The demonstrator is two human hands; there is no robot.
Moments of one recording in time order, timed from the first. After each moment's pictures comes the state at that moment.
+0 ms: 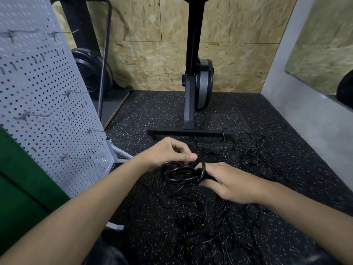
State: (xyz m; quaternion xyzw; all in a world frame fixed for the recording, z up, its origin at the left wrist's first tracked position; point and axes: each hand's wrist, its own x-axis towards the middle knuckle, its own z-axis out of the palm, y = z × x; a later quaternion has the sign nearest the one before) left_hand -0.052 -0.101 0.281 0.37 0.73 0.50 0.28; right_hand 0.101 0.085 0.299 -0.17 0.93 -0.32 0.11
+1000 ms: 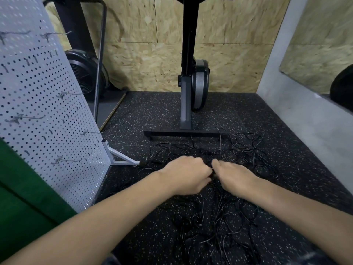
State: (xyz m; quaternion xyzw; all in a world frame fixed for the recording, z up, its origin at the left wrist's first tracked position) left_hand 0.013 -0.055 0.281 0.57 0.82 -0.01 -0.01; right_hand 0.077 0.121 0.246 0.02 0.99 0.02 0.12
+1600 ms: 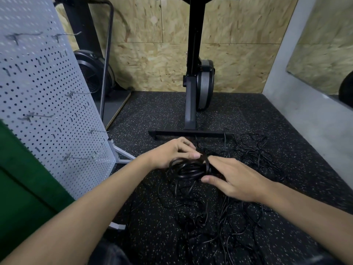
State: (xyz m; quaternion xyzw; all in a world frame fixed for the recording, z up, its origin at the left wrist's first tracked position) left_hand -0.060 -0.094 0.275 0.46 0.77 0.39 0.23; right_hand 0.102 0.106 0.282 -0.17 0.96 -0.22 -0.03
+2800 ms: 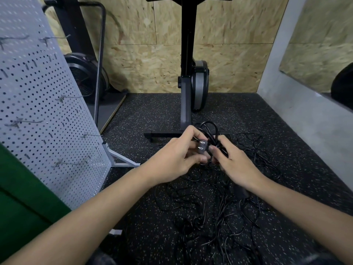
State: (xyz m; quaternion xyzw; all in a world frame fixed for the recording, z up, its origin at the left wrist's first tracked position) left_hand 0.007 -0.085 0.320 0.47 0.76 0.44 0.11; right_hand 0.083 0.119 0.274 0.07 0.90 -0.41 -0.12
